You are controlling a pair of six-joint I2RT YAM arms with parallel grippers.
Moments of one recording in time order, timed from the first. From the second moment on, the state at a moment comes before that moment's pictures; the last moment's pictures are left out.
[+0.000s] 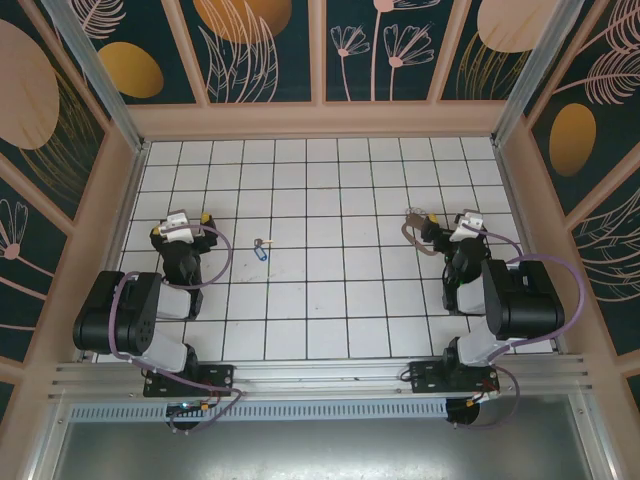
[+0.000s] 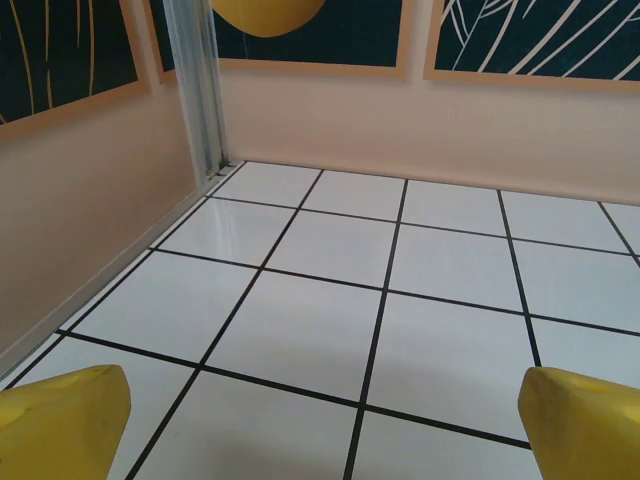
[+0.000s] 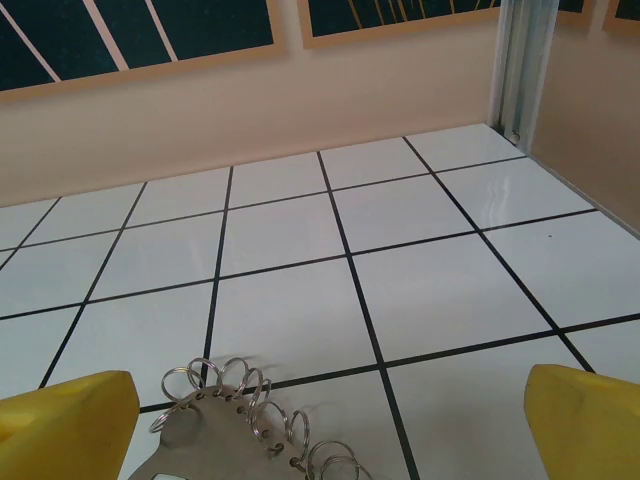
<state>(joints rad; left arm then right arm) -0.05 1.52 0.21 1.19 -0.30 -0.08 -0.03 1.56 0.20 1.22 0.04 0.12</state>
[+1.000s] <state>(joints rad) -0.05 1.52 0.21 1.19 -0.30 -0.08 -0.03 1.56 0.20 1.22 0.03 0.12</state>
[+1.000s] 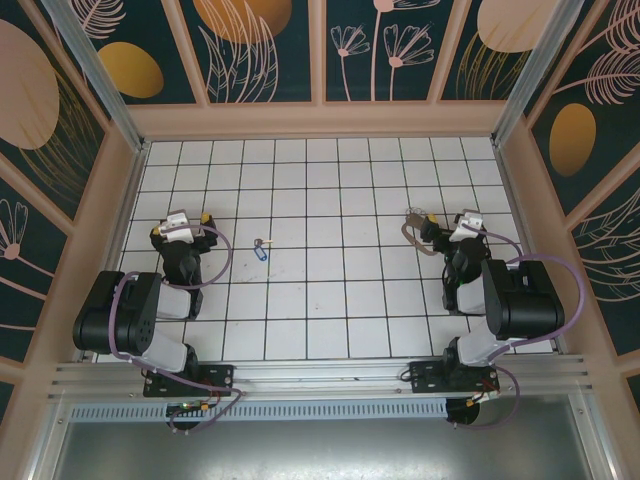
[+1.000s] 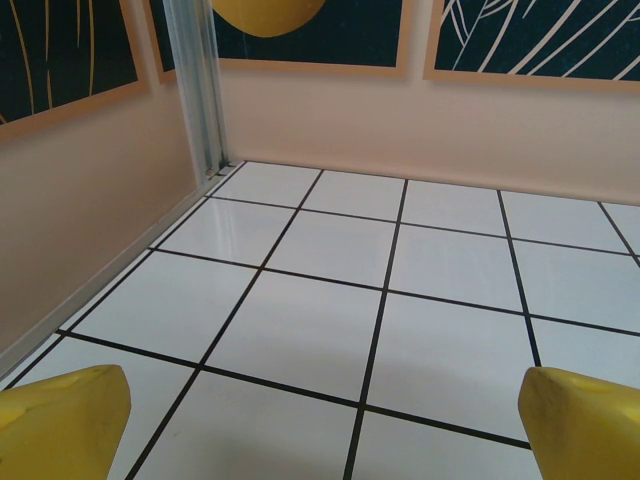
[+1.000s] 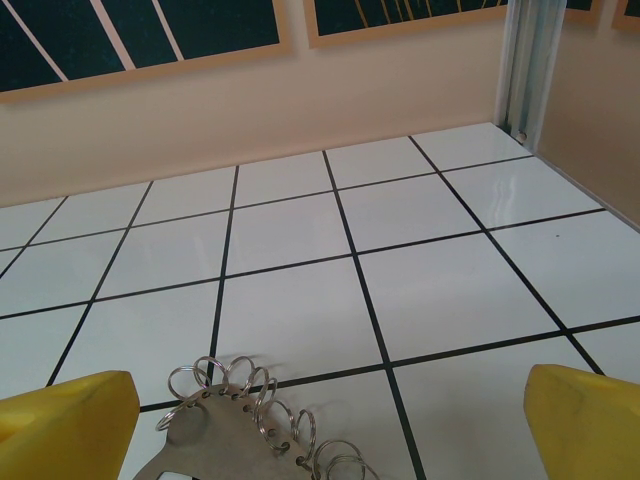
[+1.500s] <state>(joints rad) -0.05 1.52 0.21 1.19 -0.30 -0.08 -0.03 1.56 0.20 1.22 0.02 0.12</state>
